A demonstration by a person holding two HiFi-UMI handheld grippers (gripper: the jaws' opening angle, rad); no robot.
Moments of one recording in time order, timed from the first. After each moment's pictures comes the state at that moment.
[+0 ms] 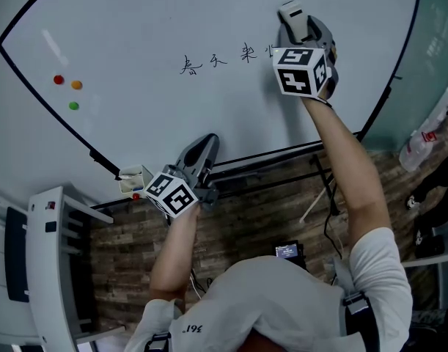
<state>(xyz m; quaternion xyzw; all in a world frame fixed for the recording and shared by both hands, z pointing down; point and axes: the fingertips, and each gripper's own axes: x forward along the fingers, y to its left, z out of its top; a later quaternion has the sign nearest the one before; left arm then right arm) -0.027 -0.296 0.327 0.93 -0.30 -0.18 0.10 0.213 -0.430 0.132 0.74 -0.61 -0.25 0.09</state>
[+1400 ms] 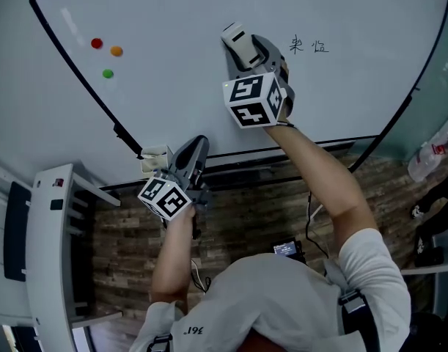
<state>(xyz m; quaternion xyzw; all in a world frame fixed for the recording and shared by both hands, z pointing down) -0.169 -0.270 0.344 0.90 -0.37 -0.20 0.10 -0.053 -0.401 0.186 0.61 -0.75 -0.25 0.08</state>
